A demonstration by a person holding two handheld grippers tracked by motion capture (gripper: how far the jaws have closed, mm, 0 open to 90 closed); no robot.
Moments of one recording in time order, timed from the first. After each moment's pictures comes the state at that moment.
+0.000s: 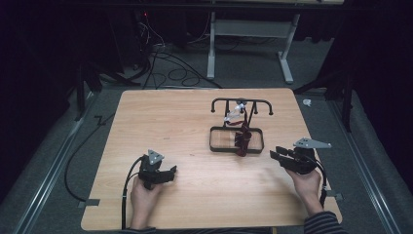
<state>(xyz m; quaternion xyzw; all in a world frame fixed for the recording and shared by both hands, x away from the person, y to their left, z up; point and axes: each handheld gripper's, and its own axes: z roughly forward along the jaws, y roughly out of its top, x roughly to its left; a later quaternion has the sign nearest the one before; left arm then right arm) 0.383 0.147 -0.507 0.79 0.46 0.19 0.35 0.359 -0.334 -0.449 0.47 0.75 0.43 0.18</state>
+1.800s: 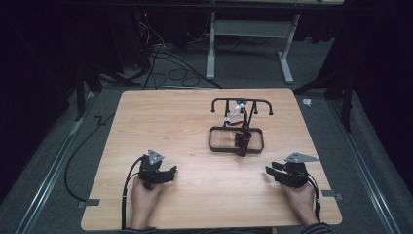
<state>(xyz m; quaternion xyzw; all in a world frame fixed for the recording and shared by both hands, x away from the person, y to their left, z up) 0.383 0.147 -0.507 0.79 0.46 0.19 0.35 0.341 -0.323 -0.498 0.48 0.77 0.38 0.16</state>
